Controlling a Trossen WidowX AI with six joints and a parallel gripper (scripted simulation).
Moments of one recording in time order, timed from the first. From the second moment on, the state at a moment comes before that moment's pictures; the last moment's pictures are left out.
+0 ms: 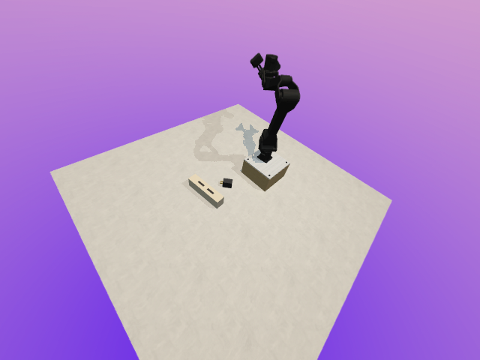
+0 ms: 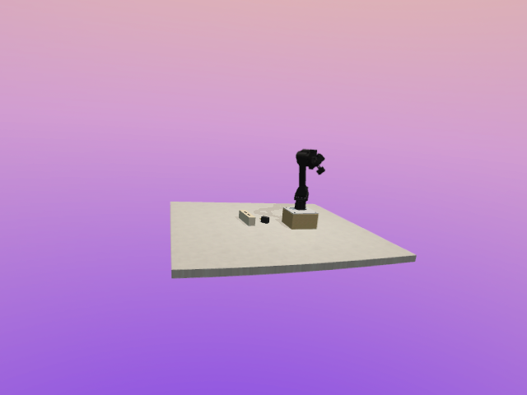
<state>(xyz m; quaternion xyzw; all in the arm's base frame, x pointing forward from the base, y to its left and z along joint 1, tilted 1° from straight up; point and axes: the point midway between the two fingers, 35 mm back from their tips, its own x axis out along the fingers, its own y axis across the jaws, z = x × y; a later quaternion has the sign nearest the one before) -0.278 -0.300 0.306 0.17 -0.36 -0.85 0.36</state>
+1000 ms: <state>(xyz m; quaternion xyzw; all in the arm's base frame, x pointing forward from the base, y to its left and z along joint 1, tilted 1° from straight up) -0.149 -0.380 0.236 0.32 -0.23 -0.79 0.47</state>
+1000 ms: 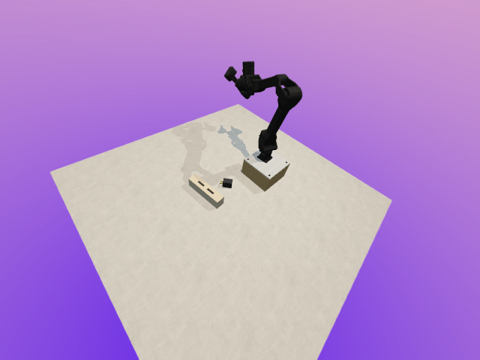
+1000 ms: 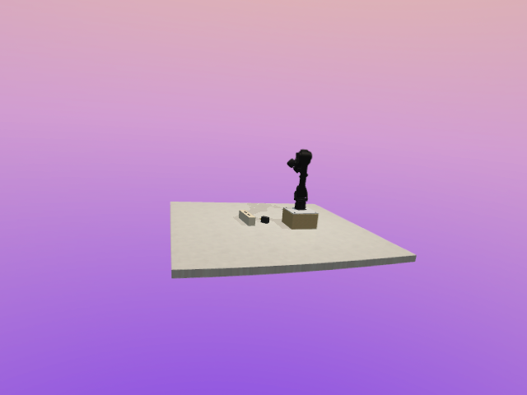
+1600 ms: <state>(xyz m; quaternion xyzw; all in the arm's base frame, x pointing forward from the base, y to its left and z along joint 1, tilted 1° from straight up) -0.059 -0.394 0.194 0.40 -0.14 -0.74 0.52</state>
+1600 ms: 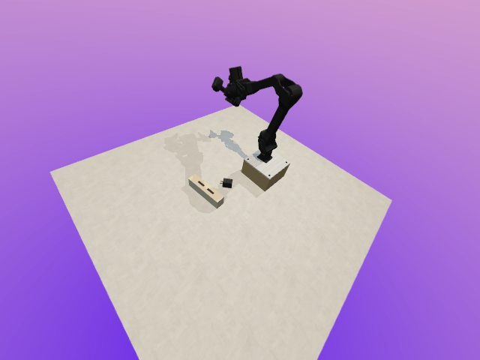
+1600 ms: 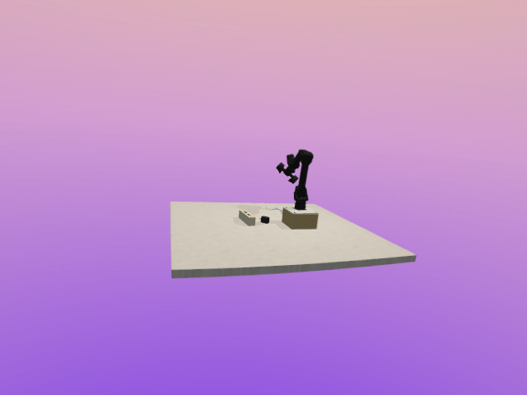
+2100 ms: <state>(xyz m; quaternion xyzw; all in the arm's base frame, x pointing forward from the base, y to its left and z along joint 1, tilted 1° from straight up) 0.015 -0.388 0.160 0.45 -0.05 -0.69 0.56</state>
